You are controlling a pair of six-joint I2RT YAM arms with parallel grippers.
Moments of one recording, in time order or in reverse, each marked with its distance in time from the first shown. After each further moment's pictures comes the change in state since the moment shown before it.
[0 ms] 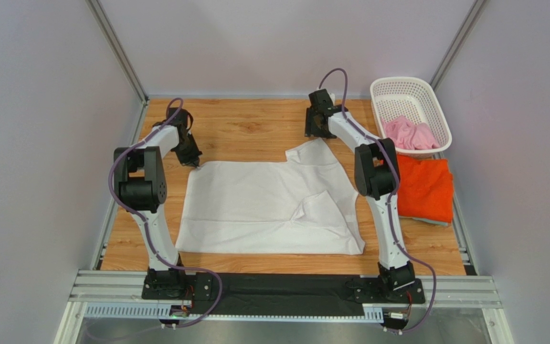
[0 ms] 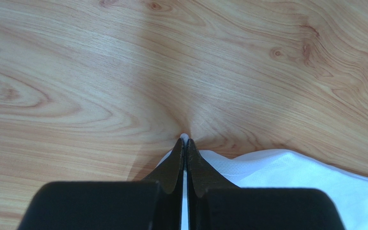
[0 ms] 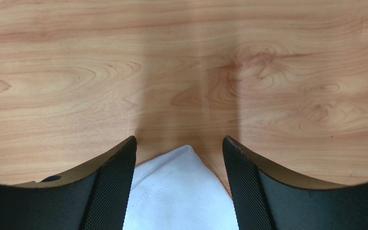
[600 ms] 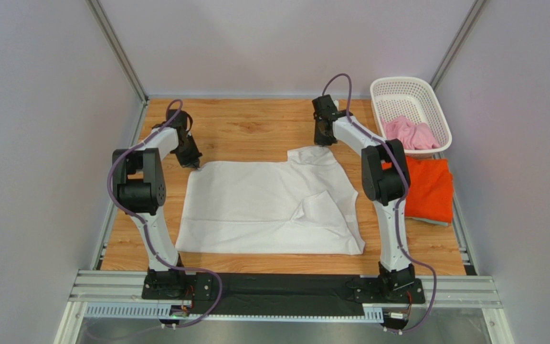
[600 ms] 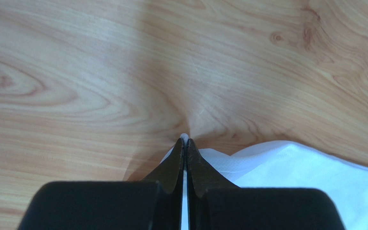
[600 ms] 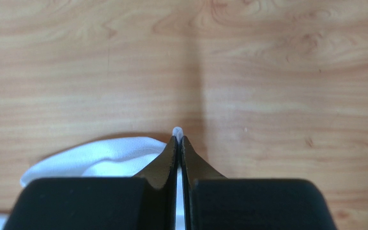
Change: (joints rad) left arm 0.000 -0.025 -0.035 0.018 0.016 -0.001; right arm 0.007 -0.154 -0.233 0.034 -0.020 0.008
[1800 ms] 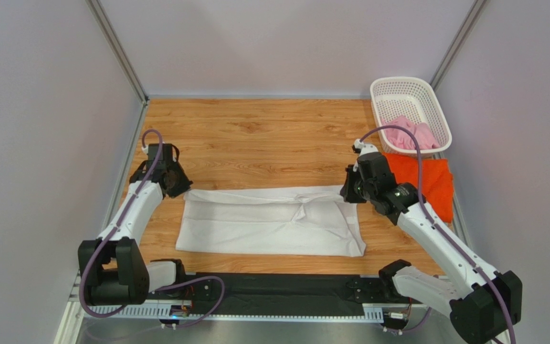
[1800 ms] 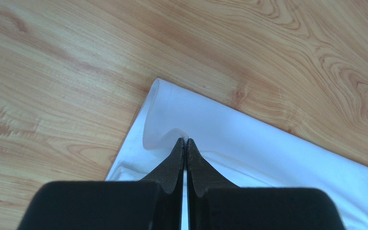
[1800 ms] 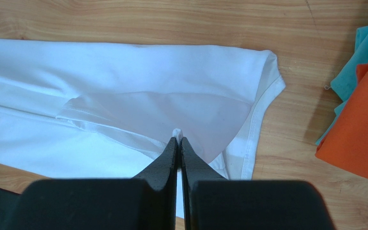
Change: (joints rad) left arm 0.000 -0.761 -0.588 0.056 -0.043 -0.101; right arm 0.116 -1.264 -1.027 -0.006 -0.157 0.030
